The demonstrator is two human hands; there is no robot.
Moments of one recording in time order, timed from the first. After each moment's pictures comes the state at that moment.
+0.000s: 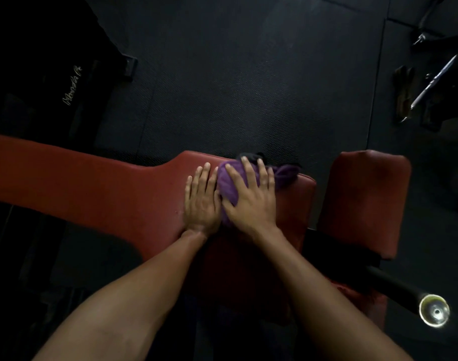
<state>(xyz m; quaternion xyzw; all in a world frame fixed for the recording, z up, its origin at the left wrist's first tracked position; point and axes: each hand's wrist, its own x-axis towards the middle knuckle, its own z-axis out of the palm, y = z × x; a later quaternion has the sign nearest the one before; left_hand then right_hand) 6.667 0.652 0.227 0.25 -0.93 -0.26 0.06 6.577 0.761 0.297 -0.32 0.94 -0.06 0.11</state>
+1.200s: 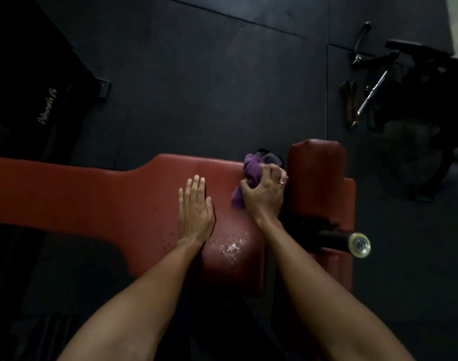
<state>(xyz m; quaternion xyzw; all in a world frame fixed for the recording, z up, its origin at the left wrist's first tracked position) 6.678 0.708 0.263 0.25 -0.92 -0.30 0.01 6.562 0.834 0.332 -0.03 0.97 -0.22 0.04</state>
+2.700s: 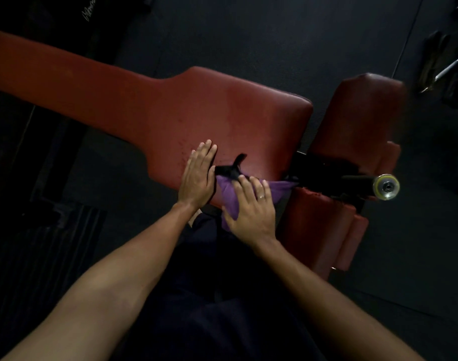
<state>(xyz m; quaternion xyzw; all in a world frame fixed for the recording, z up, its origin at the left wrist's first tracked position) 6.804 0.742 0.267 0.25 -0.90 -0.36 0.02 6.752 0.921 0.323 -0.41 0.91 -0.08 0.08</state>
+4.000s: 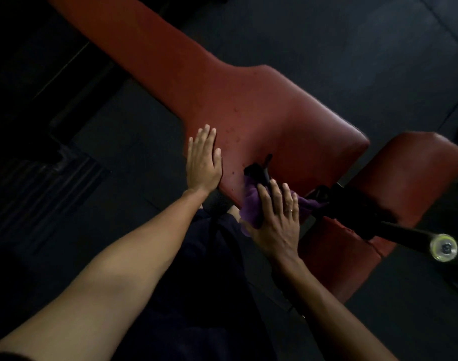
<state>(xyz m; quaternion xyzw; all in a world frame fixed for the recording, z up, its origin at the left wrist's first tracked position) 6.841 0.716 0.235 0.47 -0.81 -0.34 0.12 6.744 0.924 0.312 -0.52 0.85 -0.05 0.07</state>
